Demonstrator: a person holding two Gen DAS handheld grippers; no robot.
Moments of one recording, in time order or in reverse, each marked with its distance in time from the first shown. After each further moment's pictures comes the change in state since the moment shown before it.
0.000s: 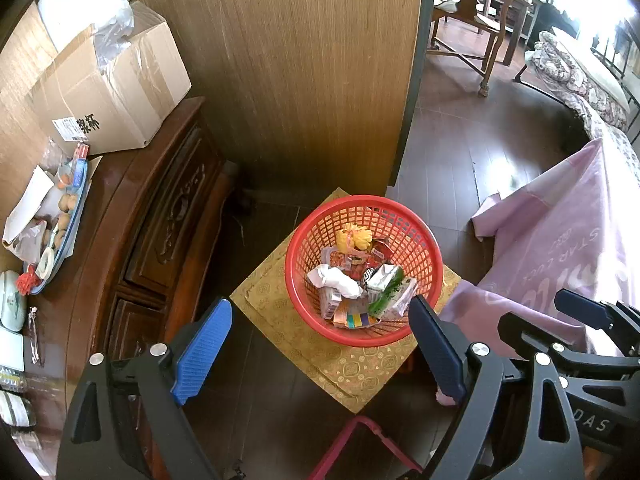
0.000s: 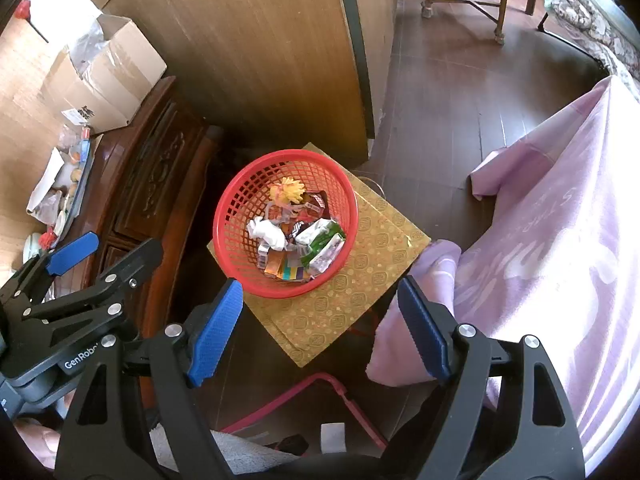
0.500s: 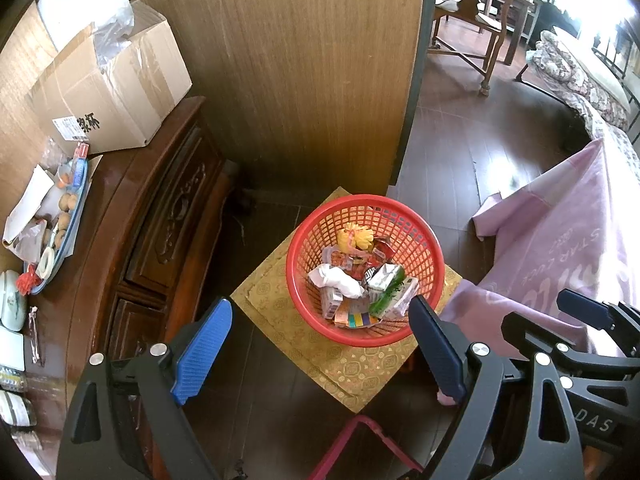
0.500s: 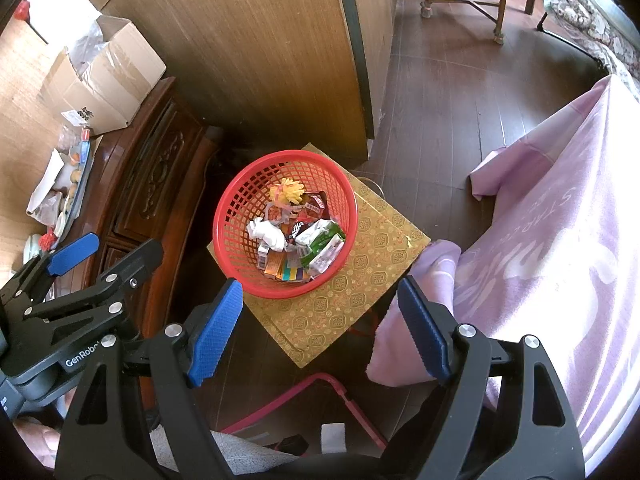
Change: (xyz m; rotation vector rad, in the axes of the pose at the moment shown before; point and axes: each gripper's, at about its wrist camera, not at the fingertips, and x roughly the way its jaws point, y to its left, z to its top) left arm 0.001 0.000 0.000 -0.001 0.003 0.005; right arm 0.000 0.000 0.000 -0.001 -0.001 0.000
